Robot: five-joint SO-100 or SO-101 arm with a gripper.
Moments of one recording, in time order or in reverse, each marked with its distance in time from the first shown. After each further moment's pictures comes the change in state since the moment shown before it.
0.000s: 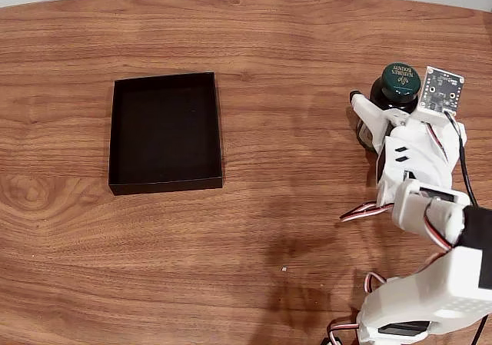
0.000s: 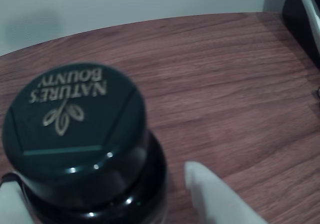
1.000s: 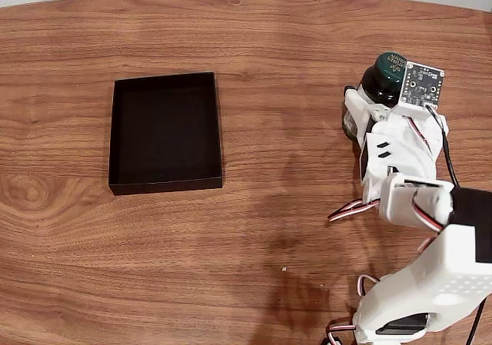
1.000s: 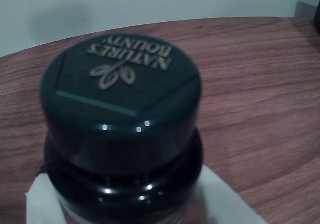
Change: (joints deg) arm -4.8 -5.4 -2.7 -3.2 -2.3
